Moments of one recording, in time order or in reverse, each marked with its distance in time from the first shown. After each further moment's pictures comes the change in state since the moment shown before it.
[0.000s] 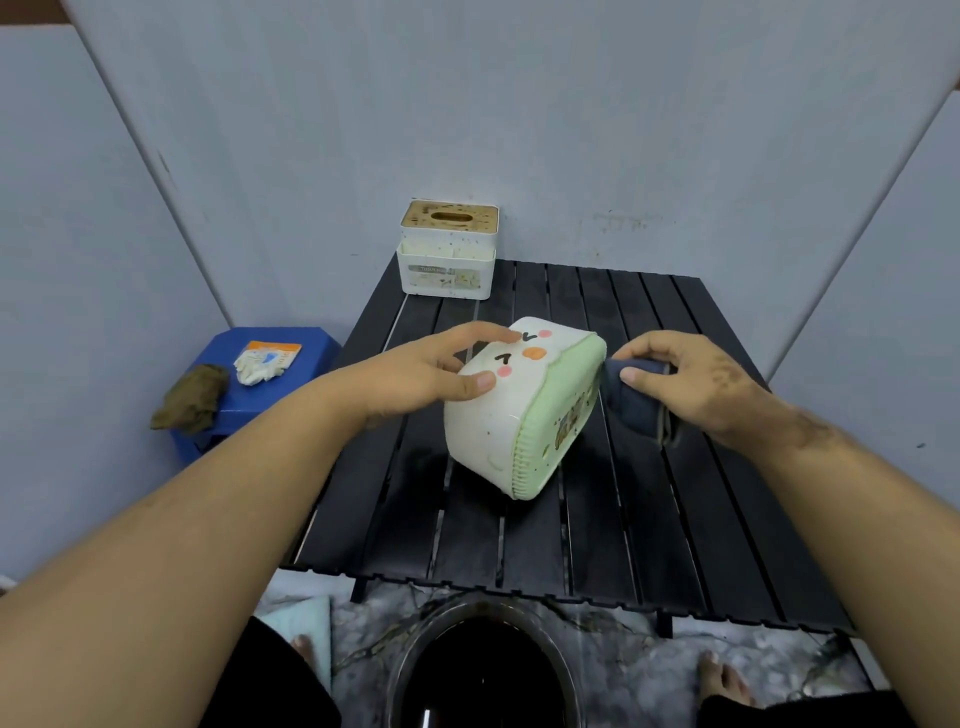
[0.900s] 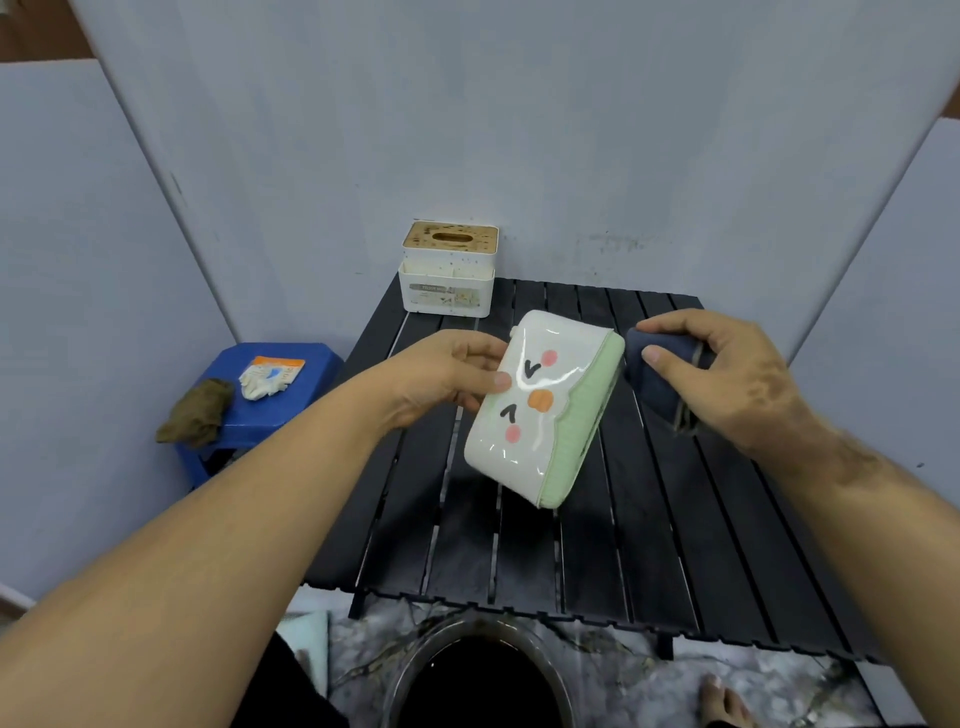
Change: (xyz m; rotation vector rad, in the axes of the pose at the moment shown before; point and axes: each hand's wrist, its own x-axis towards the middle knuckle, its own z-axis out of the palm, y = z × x) left_hand 0.032 0.006 0.007 -0.295 0.113 0.012; right_hand -0.018 -0.031 -0.024 -0.030 0.274 -0.147
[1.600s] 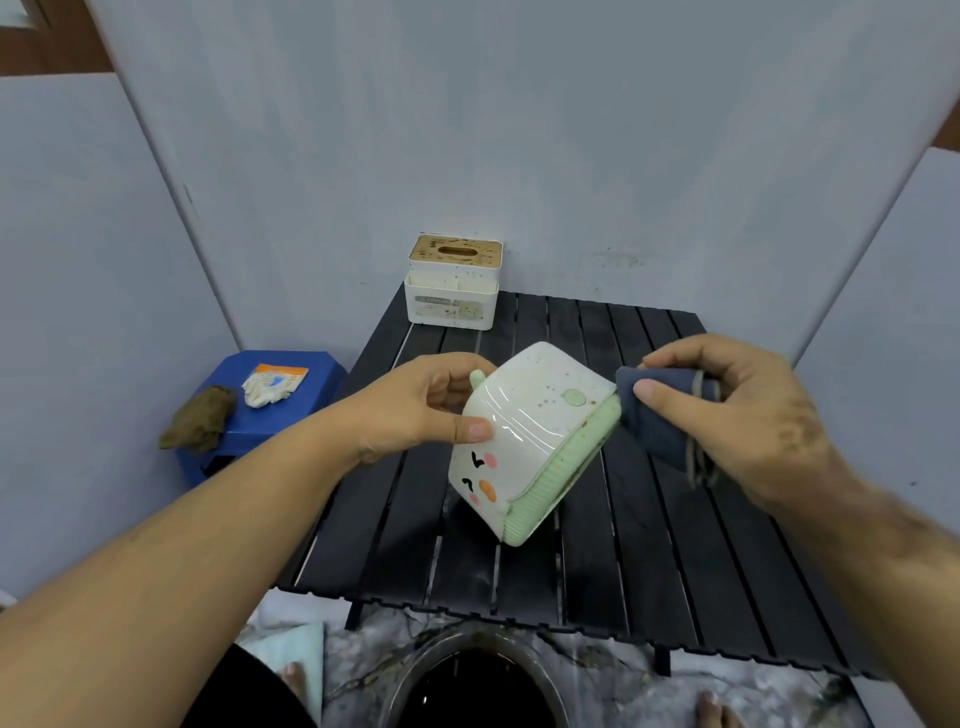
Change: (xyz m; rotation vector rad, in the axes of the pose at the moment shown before) left_hand -0.042 -0.004 -0.012 0.071 -0.113 0.223; right_hand -0.033 -0.041 -0.005 0.165 0.013 0.002
